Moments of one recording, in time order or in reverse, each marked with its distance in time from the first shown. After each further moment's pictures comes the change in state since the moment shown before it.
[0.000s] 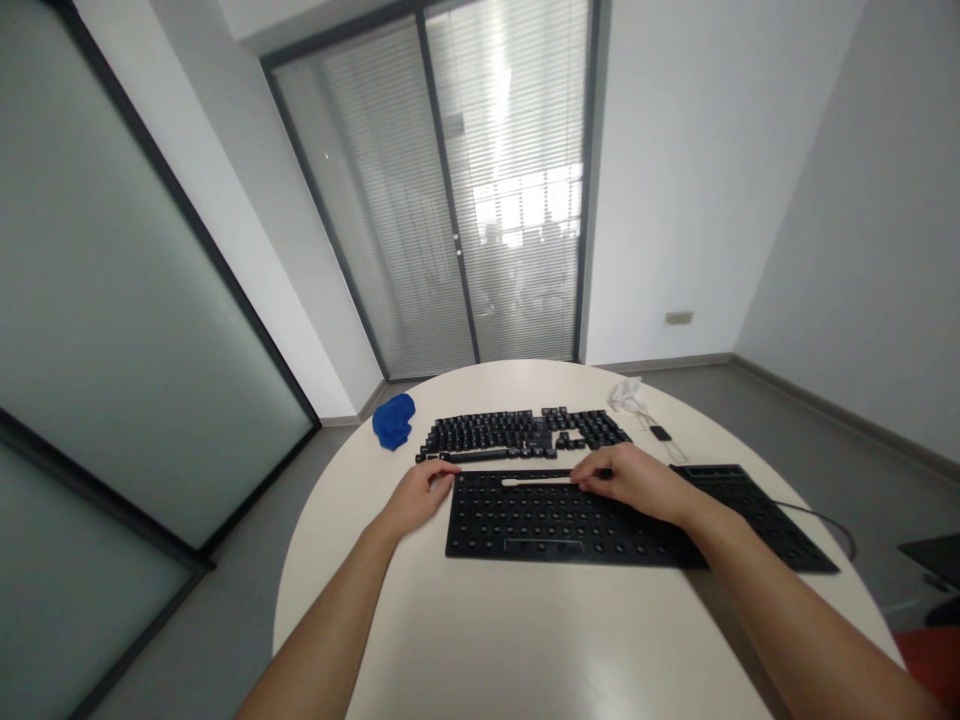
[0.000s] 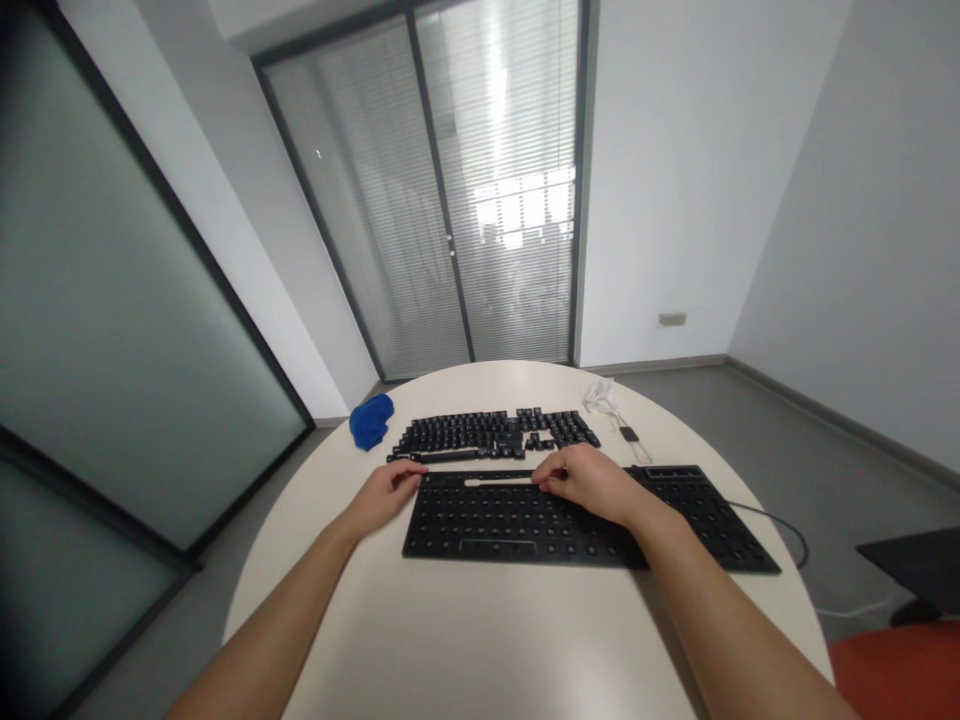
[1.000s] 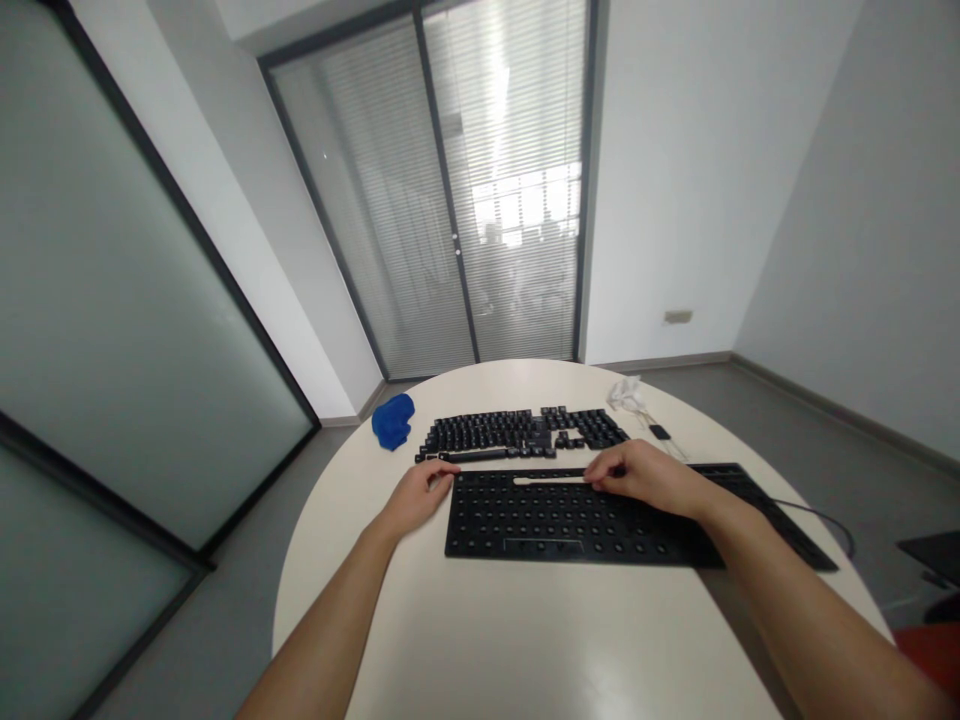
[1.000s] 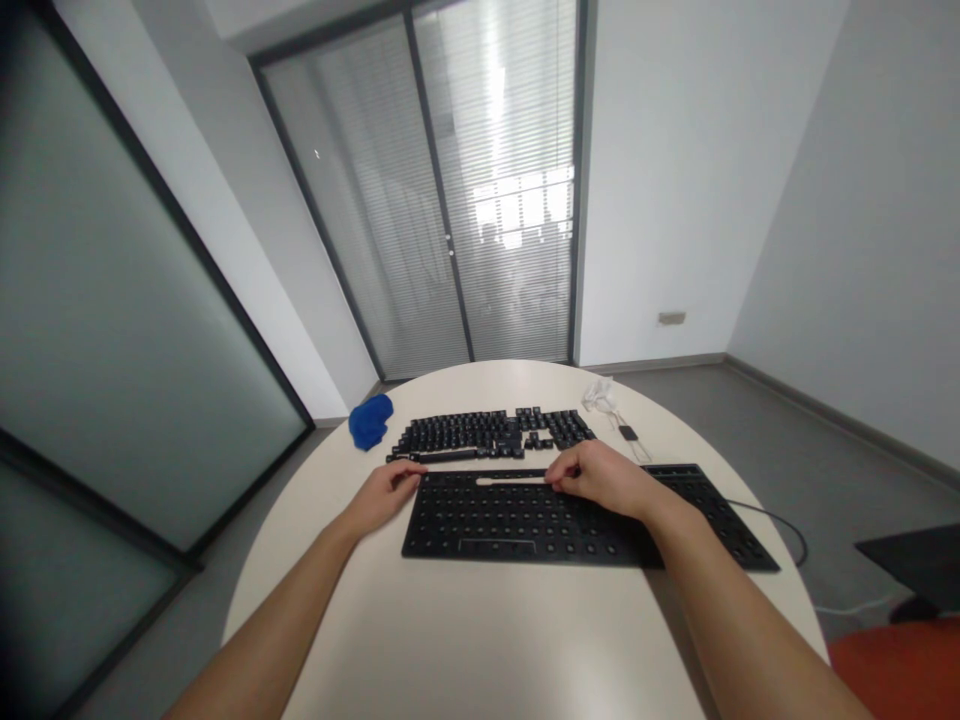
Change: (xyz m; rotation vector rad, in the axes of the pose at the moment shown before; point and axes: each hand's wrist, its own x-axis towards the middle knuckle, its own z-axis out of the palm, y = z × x) left_hand -0.001 -0.003 0.000 0.005 0.004 0.003; right_hand -0.004 0.011 -0.007 0.113 -0.065 0.068
